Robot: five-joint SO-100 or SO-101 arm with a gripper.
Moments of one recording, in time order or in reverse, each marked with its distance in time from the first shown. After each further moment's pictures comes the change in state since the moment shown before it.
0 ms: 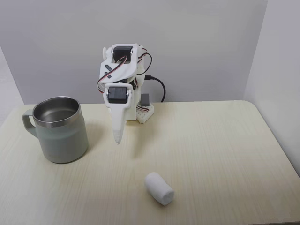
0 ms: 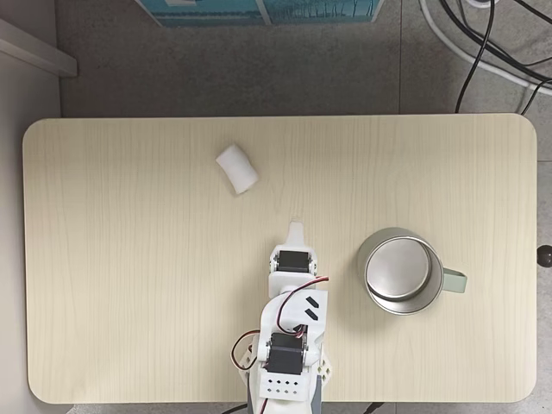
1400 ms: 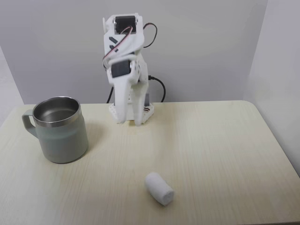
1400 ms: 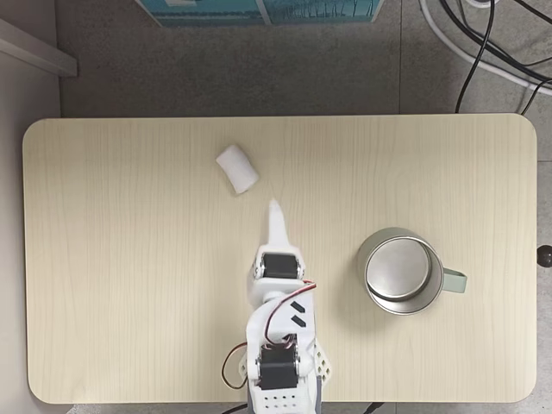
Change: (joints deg) arm -11.6 40.3 38.6 3.5 33.9
